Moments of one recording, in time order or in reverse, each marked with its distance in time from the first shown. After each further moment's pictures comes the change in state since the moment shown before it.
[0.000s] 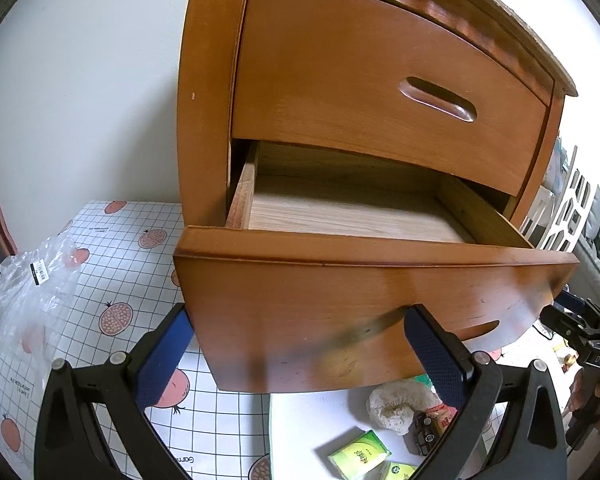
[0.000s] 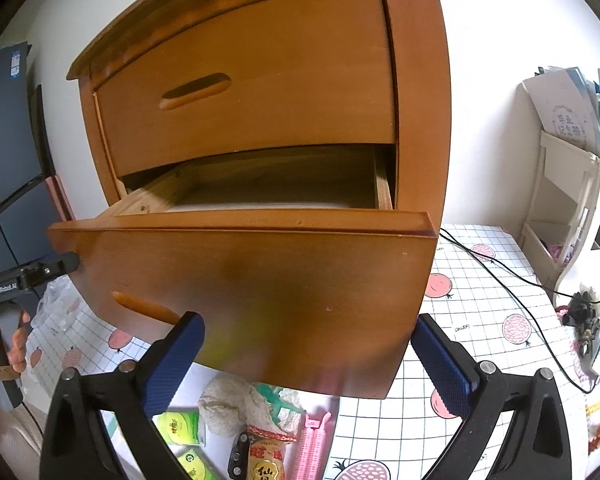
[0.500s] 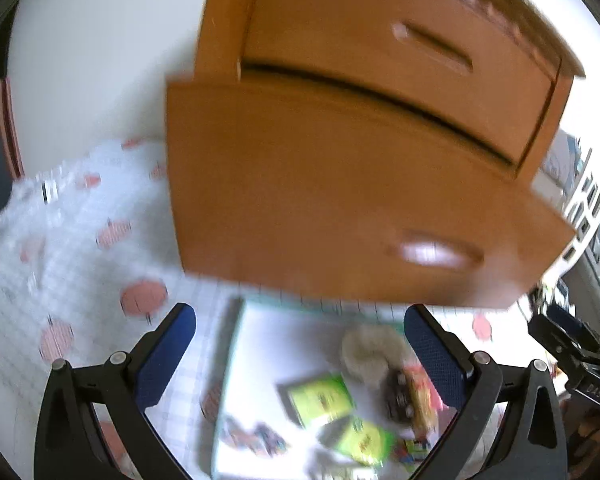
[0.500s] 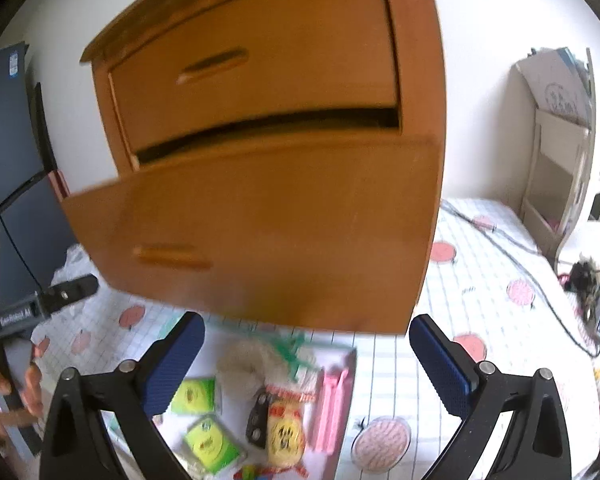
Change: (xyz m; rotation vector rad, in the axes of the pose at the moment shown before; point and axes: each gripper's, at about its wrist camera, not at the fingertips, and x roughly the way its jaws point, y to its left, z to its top) left arm 0.001 -0.032 -0.069 -0.133 0.132 0.045; right arm -0.023 0.020 -0.045 0.023 0.066 0.009
